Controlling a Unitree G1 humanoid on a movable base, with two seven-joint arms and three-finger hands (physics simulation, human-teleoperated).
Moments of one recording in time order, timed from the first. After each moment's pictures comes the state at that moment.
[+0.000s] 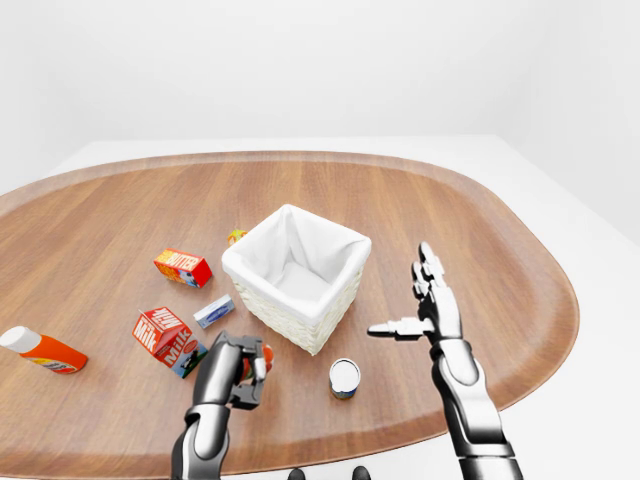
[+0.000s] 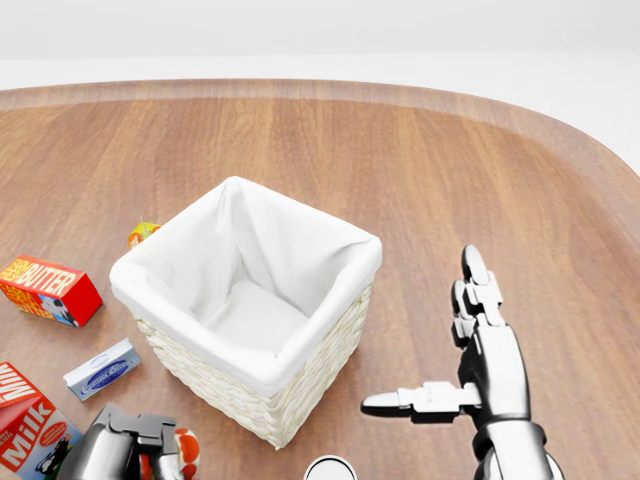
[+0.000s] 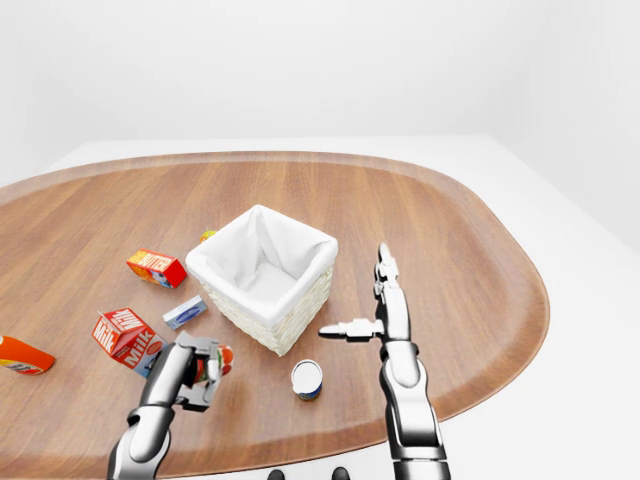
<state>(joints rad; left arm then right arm) 0.29 0.06 0.03 -0.05 0.63 -0.09 0.00 0.01 -0.02 -0.04 -0.04 -0.01 0.02 0.01</state>
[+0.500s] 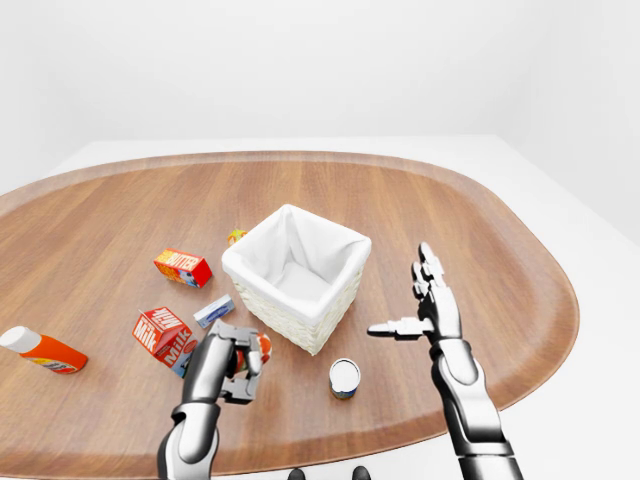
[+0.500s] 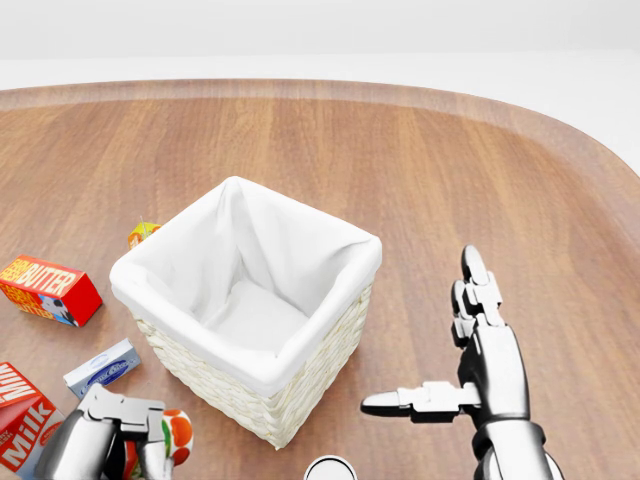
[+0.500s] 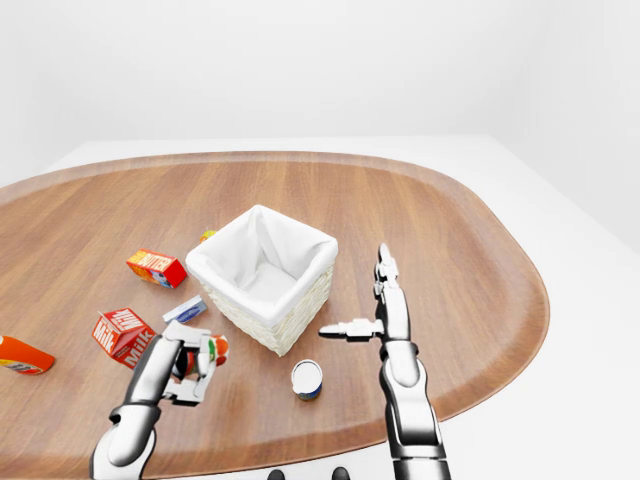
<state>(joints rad) 0.32 0.04 0.08 -0.23 0.60 -0.09 -0.10 0.00 -0.02 -0.04 -0.02 -0.01 0.01 0.01</state>
